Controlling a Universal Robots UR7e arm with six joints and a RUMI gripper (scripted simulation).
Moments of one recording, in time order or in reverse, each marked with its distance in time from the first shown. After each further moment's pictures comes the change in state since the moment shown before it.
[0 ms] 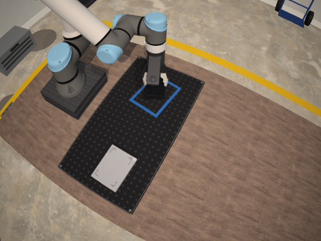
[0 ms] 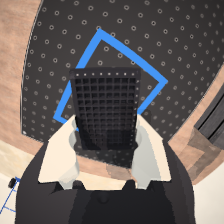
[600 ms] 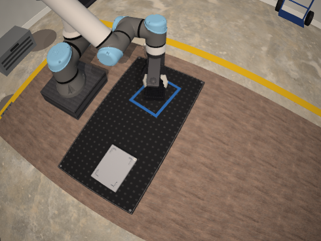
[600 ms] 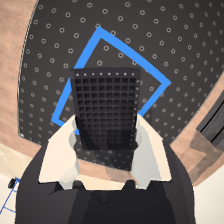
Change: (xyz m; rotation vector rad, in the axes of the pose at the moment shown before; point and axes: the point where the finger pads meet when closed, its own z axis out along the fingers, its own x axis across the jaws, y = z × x) arm 0.000 0.000 0.011 0.000 0.000 0.000
